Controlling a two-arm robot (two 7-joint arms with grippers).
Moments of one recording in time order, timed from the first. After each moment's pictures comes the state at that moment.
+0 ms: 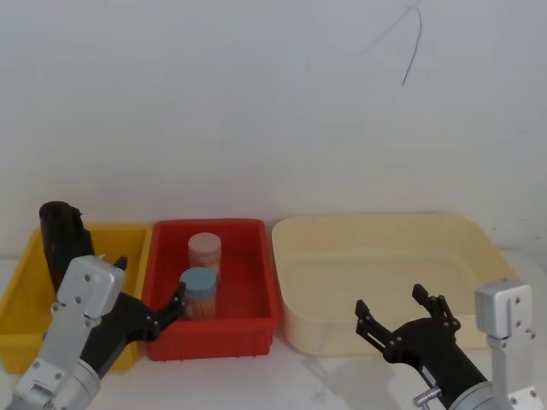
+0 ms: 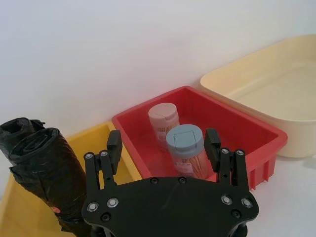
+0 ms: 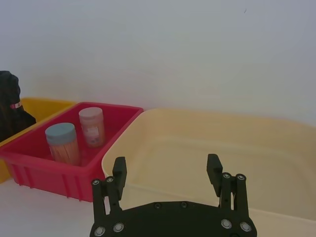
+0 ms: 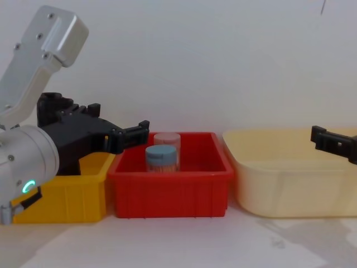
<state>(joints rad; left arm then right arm) -0.24 0.38 0.45 -1.63 -0.20 0.01 -0.01 -0.01 0.34 -0.23 -1.77 0.29 0.03 0.07</state>
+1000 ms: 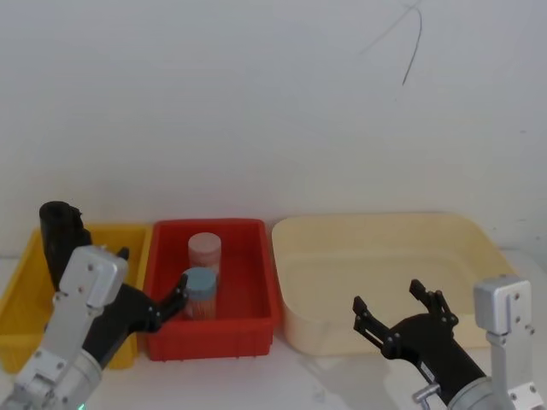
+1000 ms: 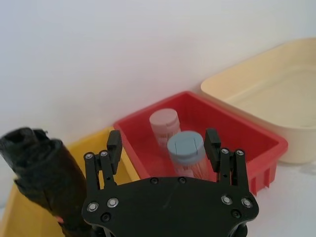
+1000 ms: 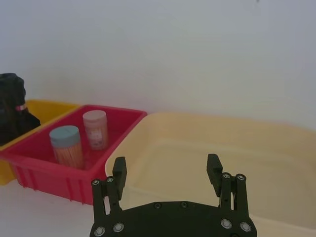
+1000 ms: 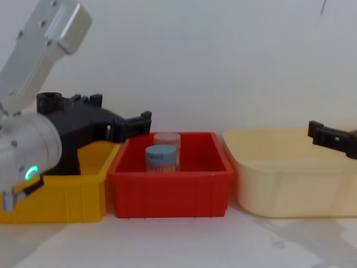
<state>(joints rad) -0.25 0.38 0.45 -1.65 -0.19 0.04 -0.01 -0.01 0.34 -0.23 -1.77 0.29 0.03 0.08</state>
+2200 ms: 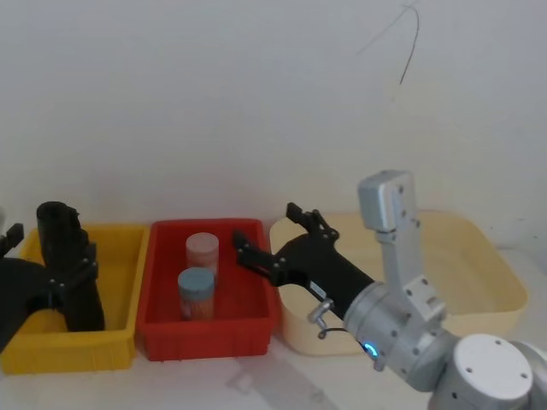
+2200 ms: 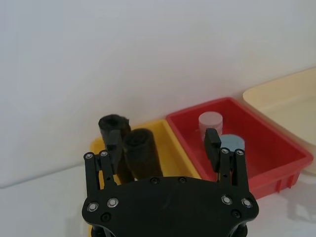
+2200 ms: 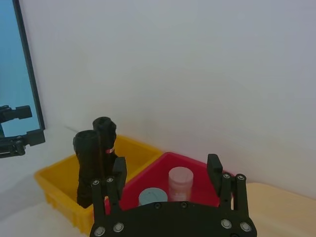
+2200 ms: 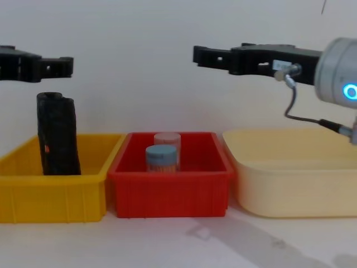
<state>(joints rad) -0.07 0.44 0.20 -2.01 -0.29 0.35 0.04 0.30 0.25 -0.39 -1.71 0.32 0.18 0.24</state>
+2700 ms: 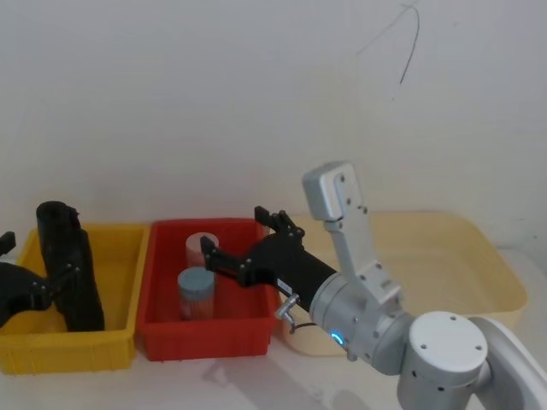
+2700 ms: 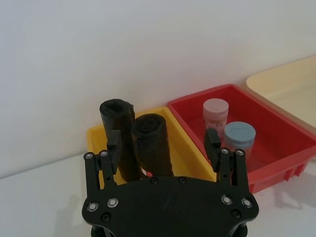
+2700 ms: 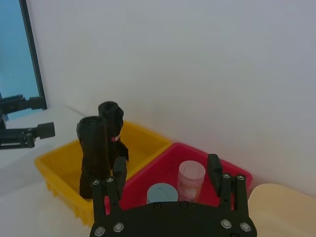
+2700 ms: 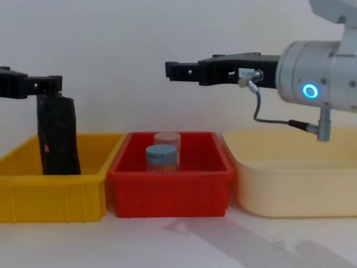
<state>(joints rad) -0.12 0.47 0.14 -1.89 -0.37 0.33 -0.09 0.40 0.21 -0.46 -1.63 0.25 0.27 0.24</state>
